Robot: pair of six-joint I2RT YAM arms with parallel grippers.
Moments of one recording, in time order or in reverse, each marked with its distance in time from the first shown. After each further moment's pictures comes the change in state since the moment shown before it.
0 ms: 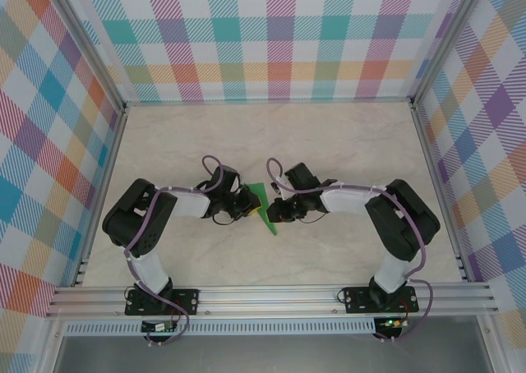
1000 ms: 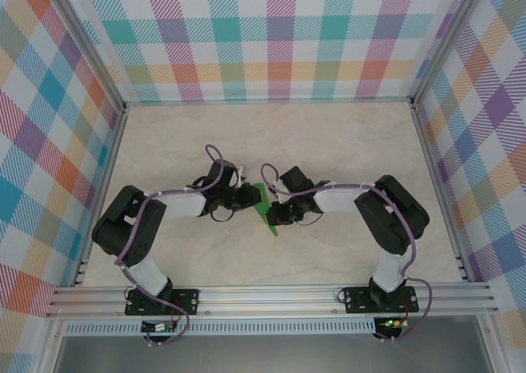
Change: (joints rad) left arm 0.000 -0.095 0.021 -0.050 -0.012 0.292; right arm 0.014 0.059 0.010 -0.015 0.072 -0.029
